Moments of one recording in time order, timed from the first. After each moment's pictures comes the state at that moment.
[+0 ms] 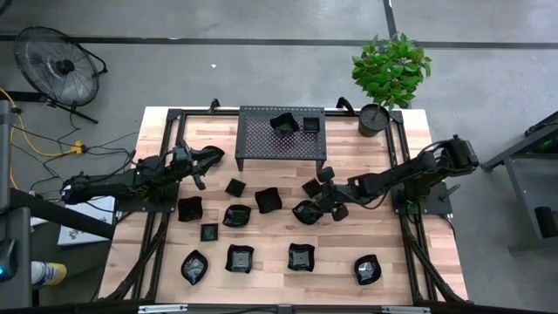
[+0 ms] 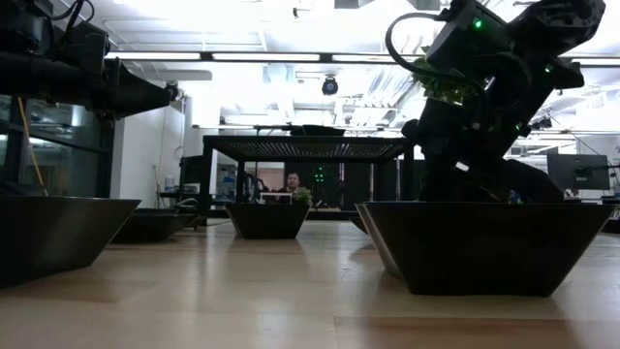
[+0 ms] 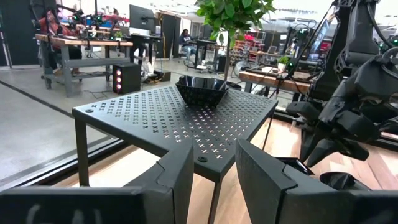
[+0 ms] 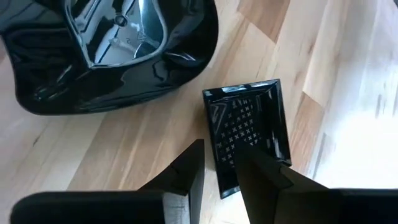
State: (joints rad) left arm 0.09 0.01 0.02 0.05 -0.40 -0.11; right arm 0.15 1.54 0.62 -0.08 0.32 -0.45
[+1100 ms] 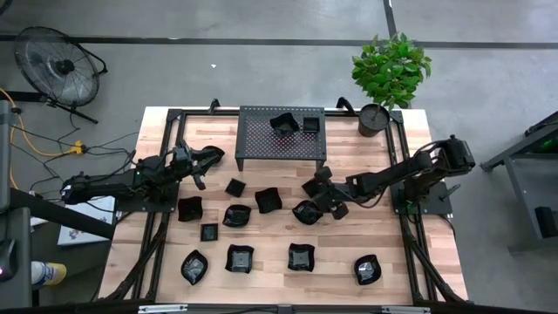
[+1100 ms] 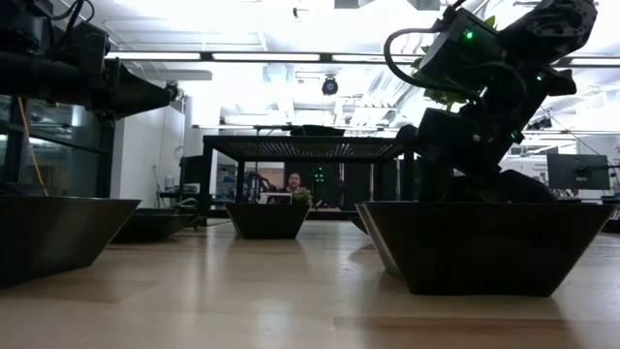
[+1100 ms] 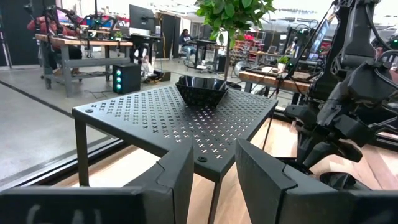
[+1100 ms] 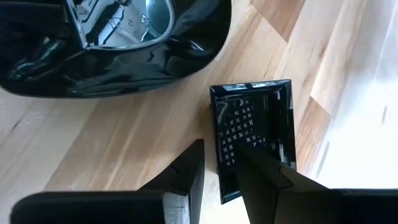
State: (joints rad) left arm 0.09 0.01 0.02 0.05 -0.40 -0.11; right arm 0.12 1.57 0.62 -0.05 0.30 -0.55
